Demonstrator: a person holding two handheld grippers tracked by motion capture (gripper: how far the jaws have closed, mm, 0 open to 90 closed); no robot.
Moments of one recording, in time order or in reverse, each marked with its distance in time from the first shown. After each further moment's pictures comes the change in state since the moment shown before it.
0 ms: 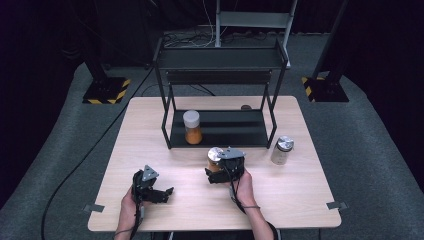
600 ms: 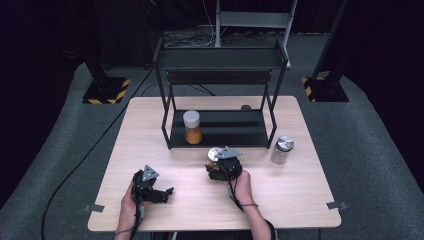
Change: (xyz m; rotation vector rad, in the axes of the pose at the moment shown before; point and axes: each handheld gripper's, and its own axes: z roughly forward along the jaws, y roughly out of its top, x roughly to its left) left arm 0.000 0.000 0.000 0.000 0.001 0.002; right arm -0.001 -0.001 0.009 0.001 -0.003 -0.028
